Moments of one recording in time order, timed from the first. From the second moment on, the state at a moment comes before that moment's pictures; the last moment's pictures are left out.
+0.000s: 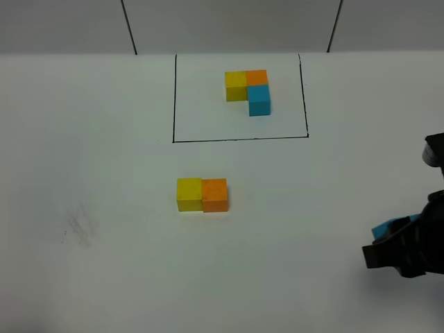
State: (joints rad) left arm 0.04 -0.01 -0.51 -0.09 1.07 0.14; right arm 0.60 1.01 -0.72 -0.01 0.90 0.41
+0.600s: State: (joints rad) left arm 0.04 -0.01 -0.51 -0.09 1.07 0.14; right arm 0.75 1.32 -0.78 -0.07 0.66 0.52
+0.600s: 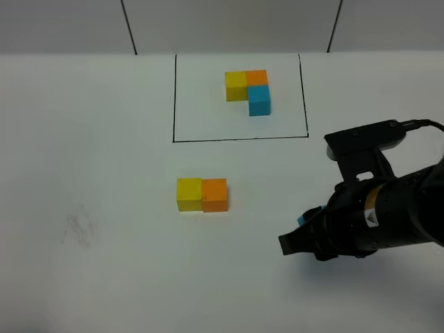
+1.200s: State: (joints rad) left arm 0.04 -0.01 -0.51 -0.09 1.07 0.14; right arm 0.84 1.56 -0.88 -0.08 0.52 0.52
